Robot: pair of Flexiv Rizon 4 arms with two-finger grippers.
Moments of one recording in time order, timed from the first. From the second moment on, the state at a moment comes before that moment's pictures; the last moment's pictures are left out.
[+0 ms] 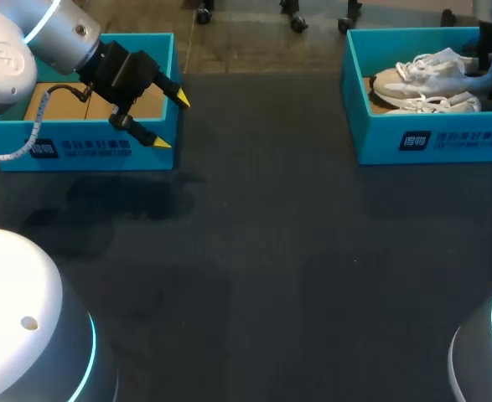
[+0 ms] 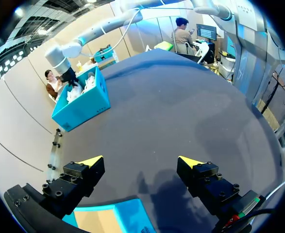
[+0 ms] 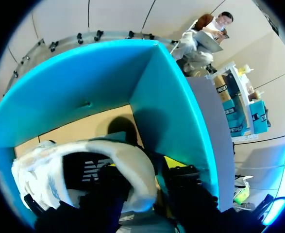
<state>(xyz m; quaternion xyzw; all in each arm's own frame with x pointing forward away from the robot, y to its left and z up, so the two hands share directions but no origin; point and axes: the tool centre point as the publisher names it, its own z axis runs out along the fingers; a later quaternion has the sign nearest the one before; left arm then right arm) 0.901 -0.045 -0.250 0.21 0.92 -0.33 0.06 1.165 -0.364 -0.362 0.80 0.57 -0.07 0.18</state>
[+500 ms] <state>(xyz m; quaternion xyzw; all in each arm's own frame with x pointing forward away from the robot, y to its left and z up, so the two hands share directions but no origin) 0.901 -0.045 -0.250 0.21 0.92 -0.33 0.06 1.161 -0.345 -0.346 0.80 0.58 -0.06 0.16</state>
